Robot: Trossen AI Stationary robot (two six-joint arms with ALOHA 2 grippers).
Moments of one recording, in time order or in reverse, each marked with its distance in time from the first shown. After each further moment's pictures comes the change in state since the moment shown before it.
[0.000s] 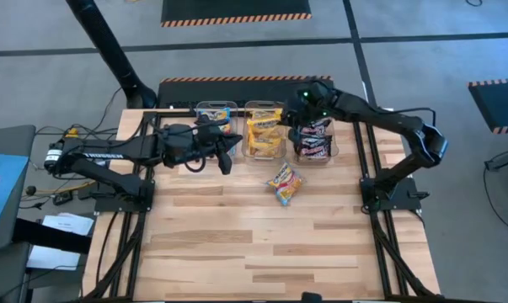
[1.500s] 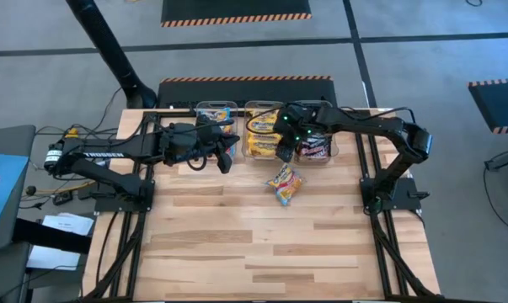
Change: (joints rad) left arm 0.029 0.001 -0.001 -0.098 0.012 -0.006; right arm 0.159 0.132 0.015 -0.172 0.132 0.361
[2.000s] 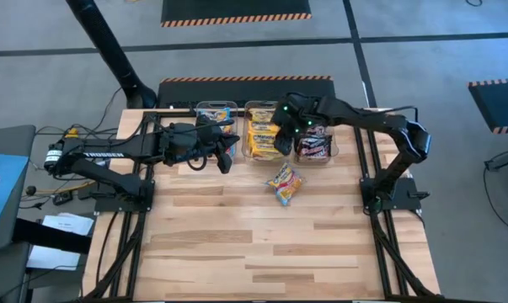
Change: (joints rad) left arm 0.000 0.000 0.000 -0.003 0.000 -0.002; right arm -0.011 0.008 0.157 -0.105 -0.039 -0.031
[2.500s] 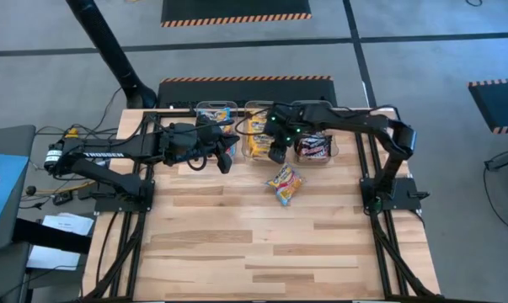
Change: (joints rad) left arm 0.000 0.000 0.000 0.002 0.000 0.000; right arm 0.039 0.133 0.000 0.004 0.006 -0.008
